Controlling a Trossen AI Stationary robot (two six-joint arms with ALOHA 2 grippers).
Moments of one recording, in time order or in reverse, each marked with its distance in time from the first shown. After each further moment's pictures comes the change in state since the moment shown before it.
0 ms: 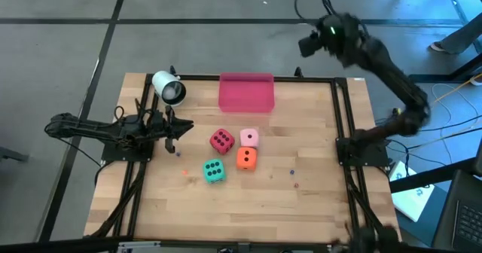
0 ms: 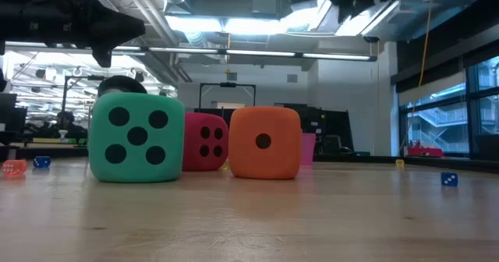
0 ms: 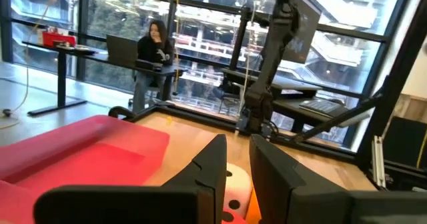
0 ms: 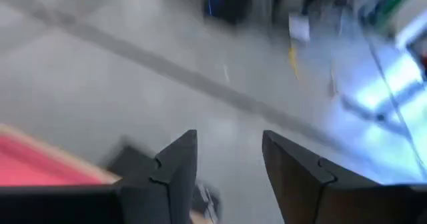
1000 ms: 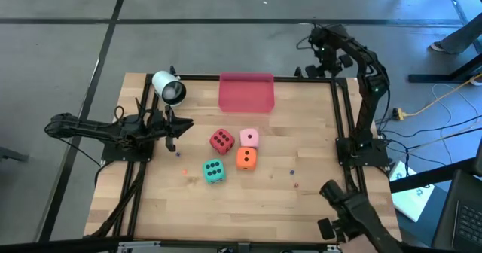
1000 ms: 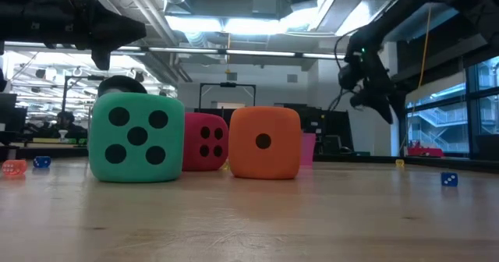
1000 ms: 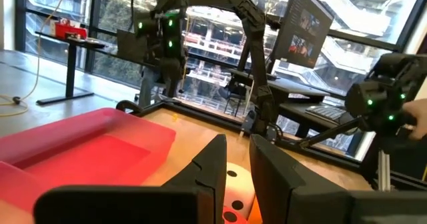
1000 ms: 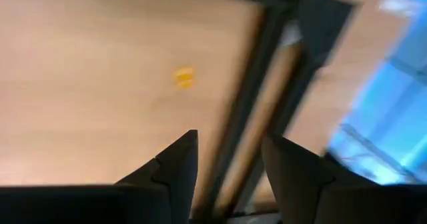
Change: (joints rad) left arm 0.001 0.000 0.000 -0.007 -0.040 -0.038; right arm -0.423 0.551 -0.083 -0.559 -0.366 0.173
